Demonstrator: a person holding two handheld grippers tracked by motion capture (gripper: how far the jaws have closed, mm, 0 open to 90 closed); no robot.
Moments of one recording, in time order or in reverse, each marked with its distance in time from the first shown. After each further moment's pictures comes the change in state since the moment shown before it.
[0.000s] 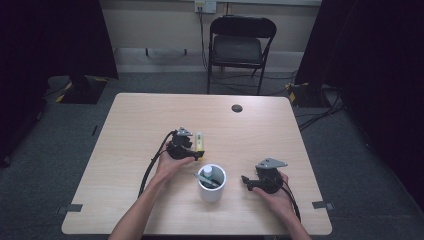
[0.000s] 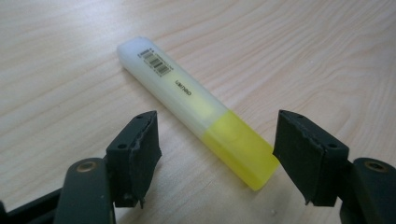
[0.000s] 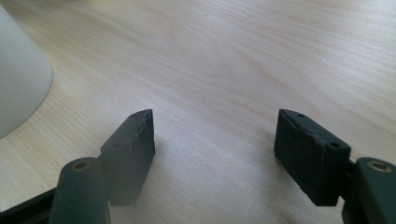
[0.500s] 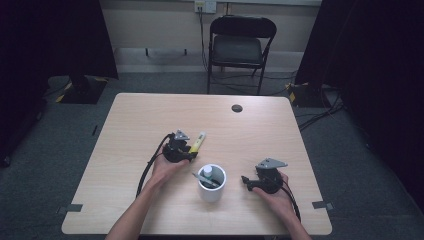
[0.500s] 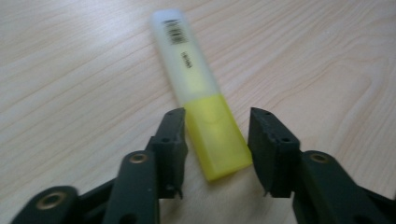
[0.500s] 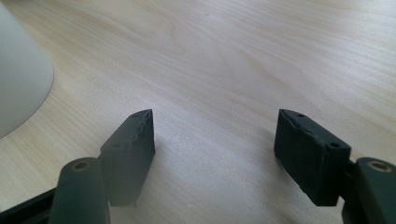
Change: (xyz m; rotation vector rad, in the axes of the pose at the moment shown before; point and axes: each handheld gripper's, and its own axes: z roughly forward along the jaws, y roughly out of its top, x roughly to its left) left arm 0.006 -0.014 -0.013 0.023 0.049 0.066; right arm 0.000 0.000 0.000 -0.001 0.000 -0.002
